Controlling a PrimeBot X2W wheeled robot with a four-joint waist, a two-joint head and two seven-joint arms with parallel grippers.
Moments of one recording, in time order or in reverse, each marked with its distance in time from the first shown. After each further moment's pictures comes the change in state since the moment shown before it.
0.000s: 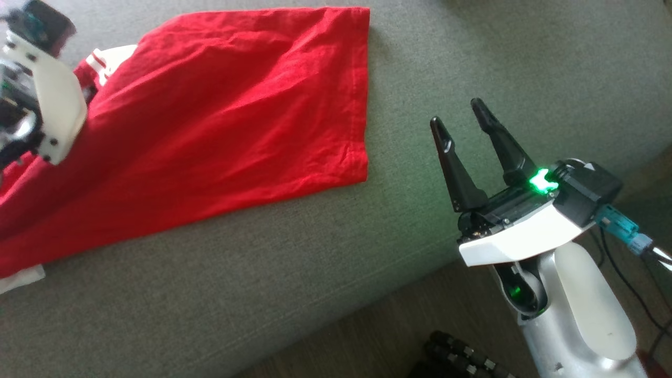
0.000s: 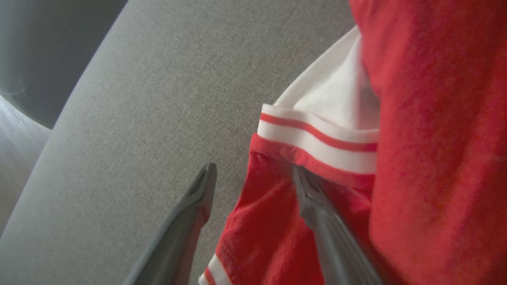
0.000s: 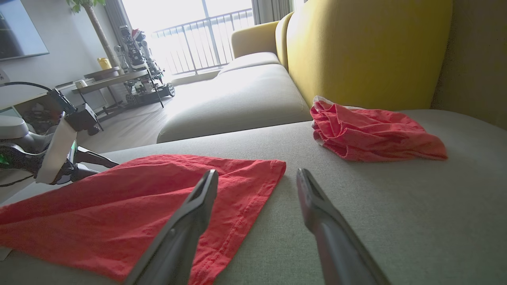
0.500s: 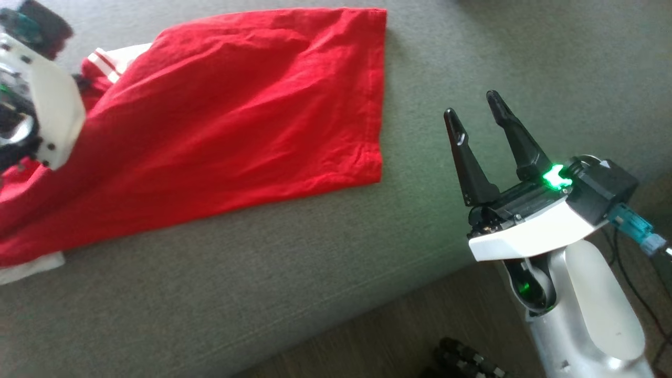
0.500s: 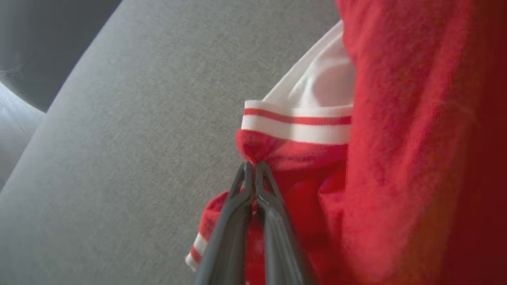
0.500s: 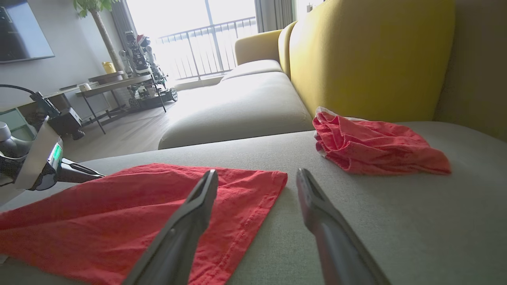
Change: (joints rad) left arm -0.024 0.047 -0.078 -0.065 -0.123 0.000 -0.022; right arm 0.003 0.002 -0.039 -0.019 -0.020 0.000 0.000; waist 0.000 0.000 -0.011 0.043
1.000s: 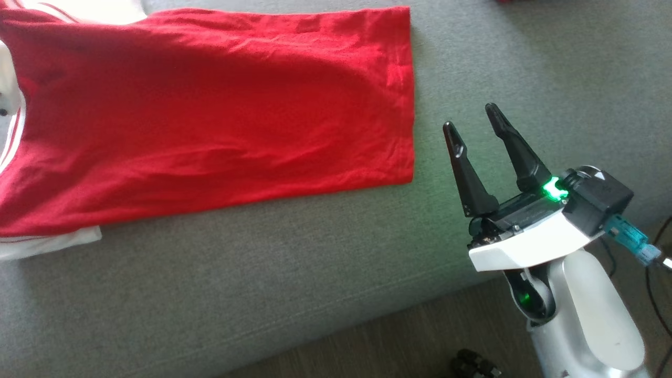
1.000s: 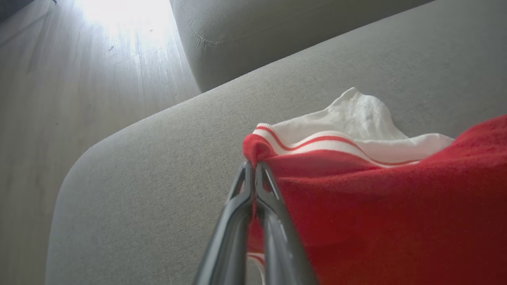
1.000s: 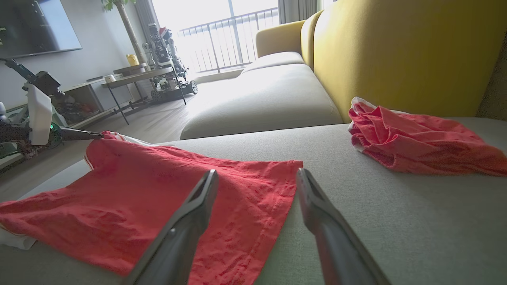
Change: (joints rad) left arm 0.008 -0.040 0.165 0.192 -0.124 0.190 -0.208; right arm 0.035 0.000 -0.005 -0.010 -0.033 0.000 0.000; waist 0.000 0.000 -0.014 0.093
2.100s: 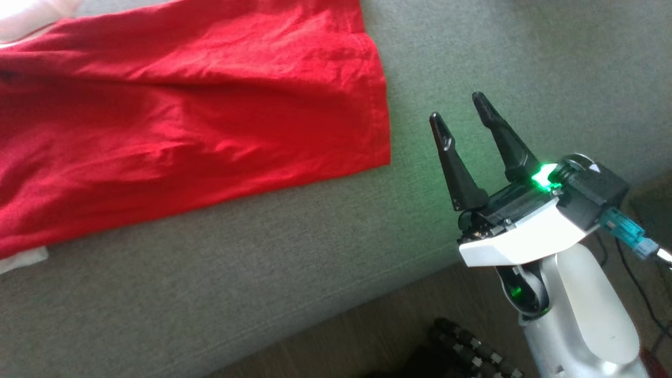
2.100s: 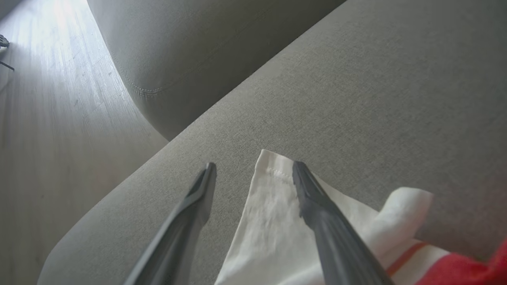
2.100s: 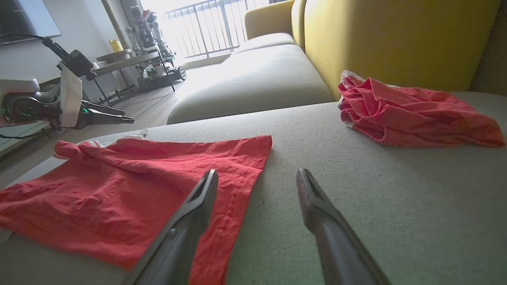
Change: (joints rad) left arm -0.222 -0.048 -0.102 0.099 0.173 -0.121 0.036; right arm -0.027 0.001 0.043 -0.022 0.030 0.000 0.000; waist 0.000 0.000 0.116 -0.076
